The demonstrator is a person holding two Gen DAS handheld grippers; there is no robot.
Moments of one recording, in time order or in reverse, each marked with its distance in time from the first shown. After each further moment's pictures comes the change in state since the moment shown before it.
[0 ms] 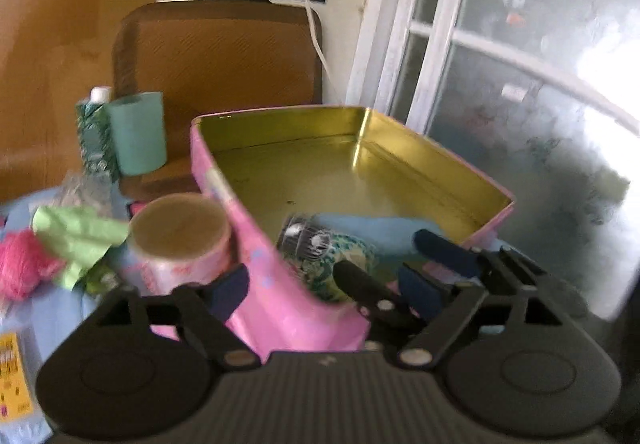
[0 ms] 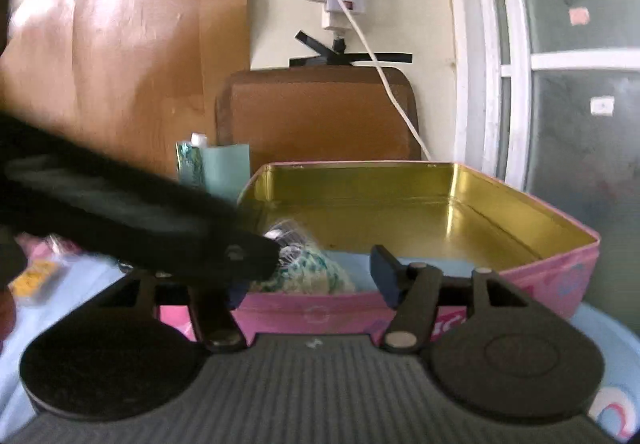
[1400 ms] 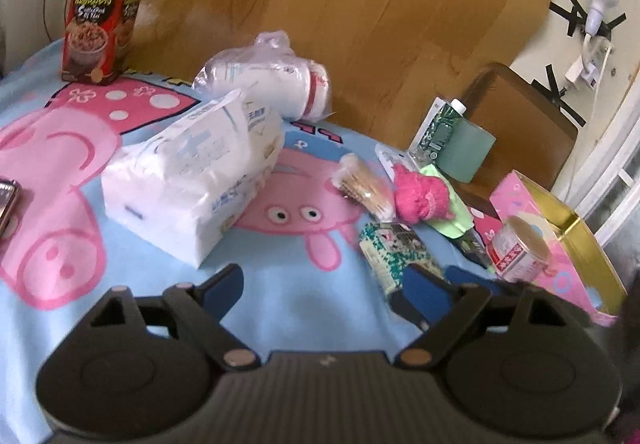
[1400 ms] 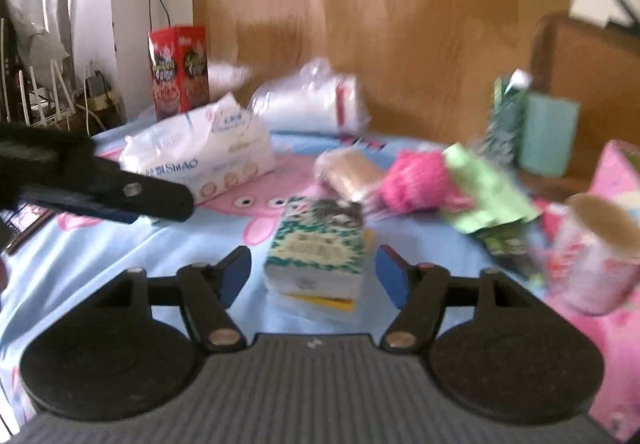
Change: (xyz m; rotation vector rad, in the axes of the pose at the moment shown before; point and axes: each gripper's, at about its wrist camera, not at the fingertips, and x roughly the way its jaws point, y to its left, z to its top) left arm -0.165 0.224 -0.102 -0.531 -0.085 0.368; right arm 0.069 0.229 0.005 -0.201 0.291 0.528
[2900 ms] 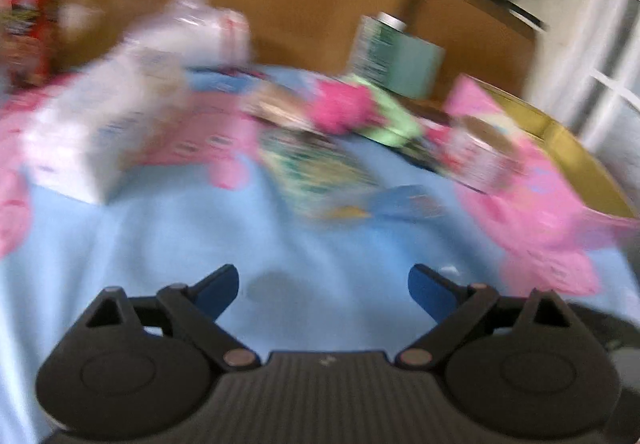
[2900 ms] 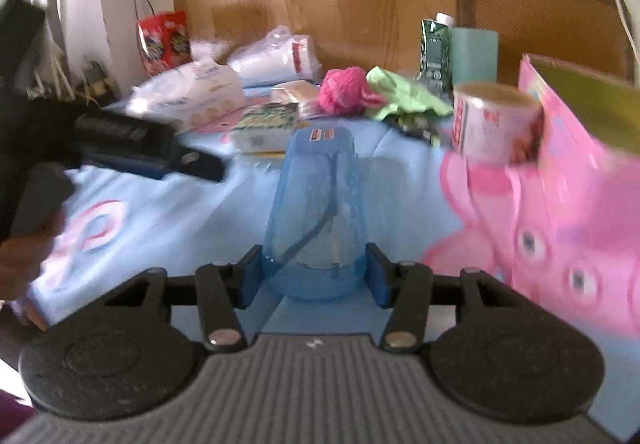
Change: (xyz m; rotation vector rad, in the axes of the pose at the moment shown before) left arm 0.013 -0.075 -0.041 0.204 0.161 -0.047; right arm -0.123 -0.036 -0.088 0.117 0.010 0.012
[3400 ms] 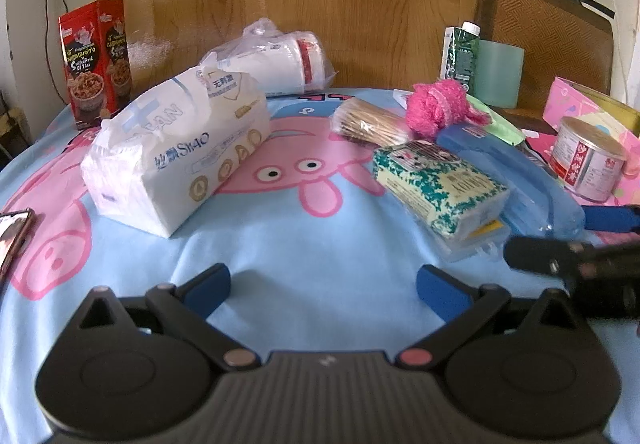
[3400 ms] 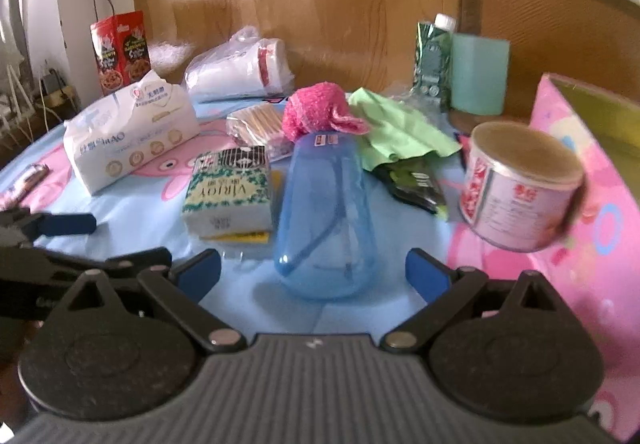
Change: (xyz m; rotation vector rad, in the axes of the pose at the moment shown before) left arm 0.027 0.020 -0.006 0.043 -0.140 0.362; right arm 0.081 -0.017 0.070 -0.008 0.029 -0.076
